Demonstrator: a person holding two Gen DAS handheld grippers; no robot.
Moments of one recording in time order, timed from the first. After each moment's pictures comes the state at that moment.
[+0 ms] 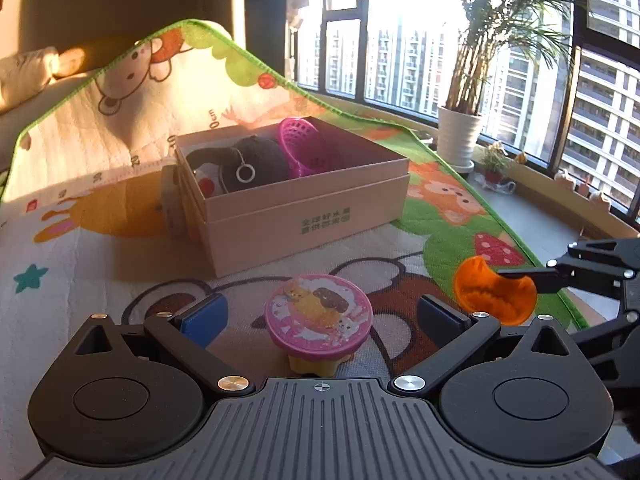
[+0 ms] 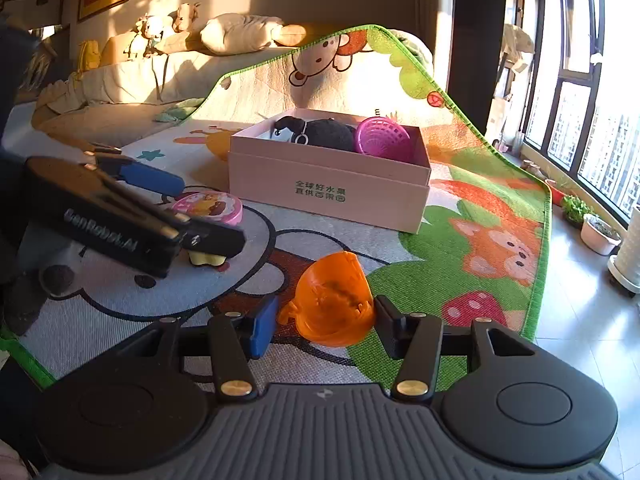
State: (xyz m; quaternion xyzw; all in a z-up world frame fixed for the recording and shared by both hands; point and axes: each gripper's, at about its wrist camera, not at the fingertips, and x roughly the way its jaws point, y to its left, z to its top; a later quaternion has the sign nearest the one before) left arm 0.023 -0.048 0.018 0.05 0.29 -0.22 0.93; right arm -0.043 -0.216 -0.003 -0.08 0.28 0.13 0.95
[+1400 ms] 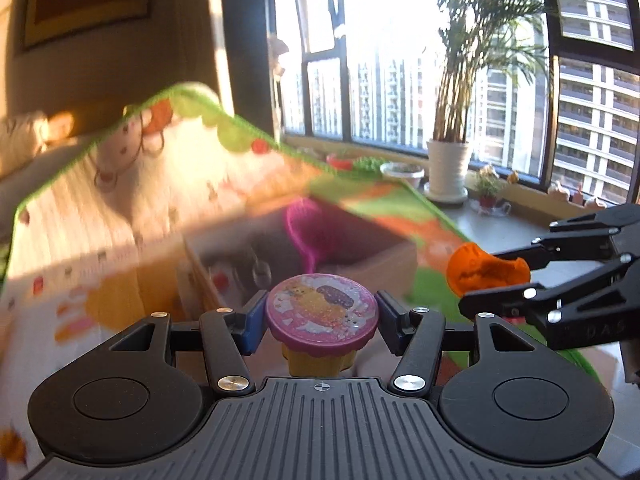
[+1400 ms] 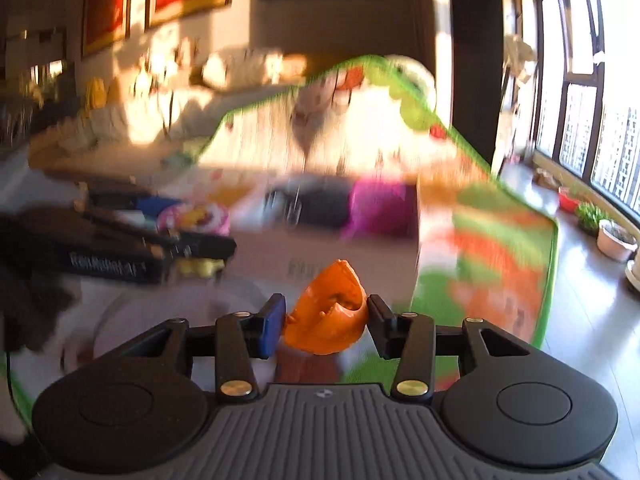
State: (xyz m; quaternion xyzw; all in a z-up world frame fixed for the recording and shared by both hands) left arm 0.057 -0.048 0.084 0.09 0.19 -0.24 0.95; right arm 0.015 -0.237 0.067 -0.02 0.23 0.16 0.96
